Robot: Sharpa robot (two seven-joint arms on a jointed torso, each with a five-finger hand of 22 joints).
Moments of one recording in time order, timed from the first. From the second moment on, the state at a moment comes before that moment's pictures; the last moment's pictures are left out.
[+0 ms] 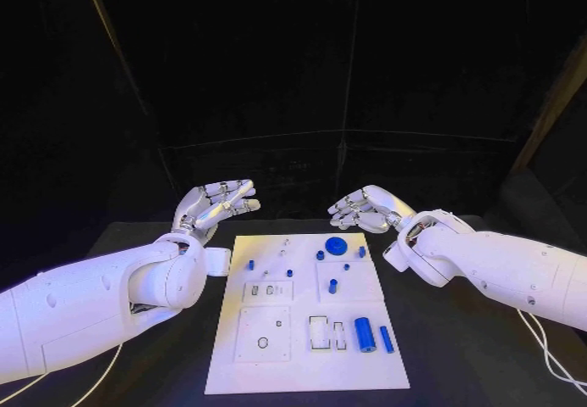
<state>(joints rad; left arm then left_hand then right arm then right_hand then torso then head) 1.21 -0.84 -0.07 1.54 0.10 -0.48 0.62 1.32 -0.02 0.11 0.15 0.06 0.88 0.22 0.13 0.07 0.92 0.19 0.19 0.07 1.01 0.15 0.21 0.13 0.18 0.83 0.26 0.26 0.12 1.23 -0.73 -0.06 1.31 -0.91 -0.39 0.31 1.33 0.17 -0.03 -0.29 0.23 0.91 0.21 0.13 0.07 1.08 0.15 0.13 0.06 1.19 0.09 0.19 0.08 0.17 0.93 0.19 0.44 0.20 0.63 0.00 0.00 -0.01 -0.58</state>
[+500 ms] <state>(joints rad) 1.22 -0.90 -0.07 1.65 0.08 -0.45 0.61 1.33 -0.02 0.10 0.12 0.06 0.92 0.22 0.13 0.07 0.96 0.18 0.19 0.07 1.06 0.13 0.21 0.14 0.18 0.88 0.25 0.27 0.12 1.27 -0.69 -0.06 1.33 -1.41 -0.31 0.07 1.28 0.07 0.03 -0.28 0.24 1.00 0.18 0.07 0.07 1.16 0.10 0.07 0.07 1.46 0.01 0.55 0.35 0.17 1.05 0.11 0.88 0.47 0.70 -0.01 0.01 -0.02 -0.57</state>
